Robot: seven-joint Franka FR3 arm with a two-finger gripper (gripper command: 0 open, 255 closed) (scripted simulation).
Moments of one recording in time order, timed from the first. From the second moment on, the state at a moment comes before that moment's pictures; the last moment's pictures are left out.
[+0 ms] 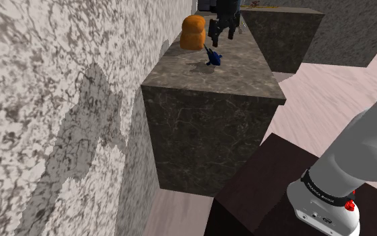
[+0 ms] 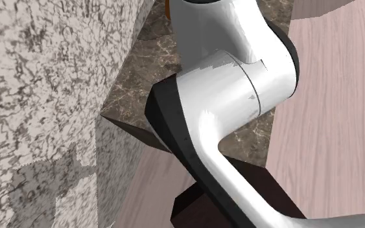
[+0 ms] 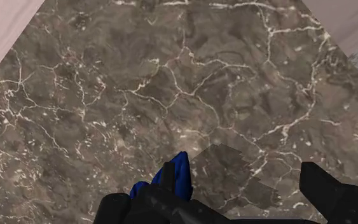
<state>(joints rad) -0.09 -0.09 -0.01 -1.81 -0.16 1.80 0.01</state>
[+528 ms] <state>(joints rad) -0.13 0.24 -0.05 -1.47 -0.16 1.76 0.04</state>
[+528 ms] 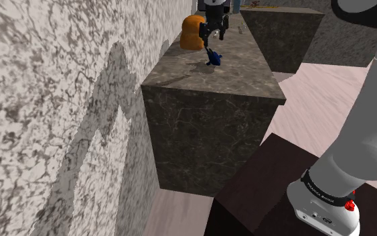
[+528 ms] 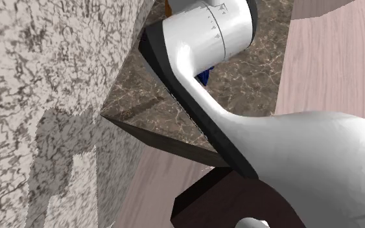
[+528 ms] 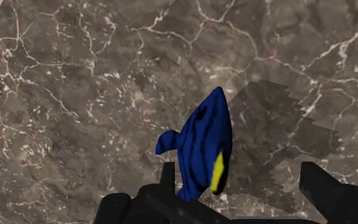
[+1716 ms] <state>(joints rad) -0.17 0.57 -0.07 -1.14 -0.15 1.75 0.06</state>
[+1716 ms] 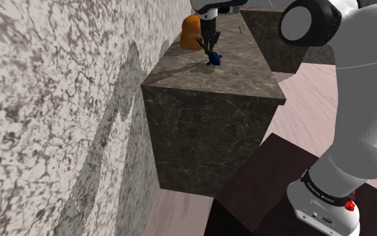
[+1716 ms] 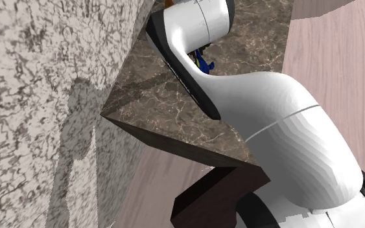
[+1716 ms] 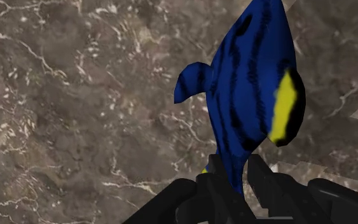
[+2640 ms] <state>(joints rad) -0.17 0.59 -0.07 -1.02 -0.14 1.65 0.04</state>
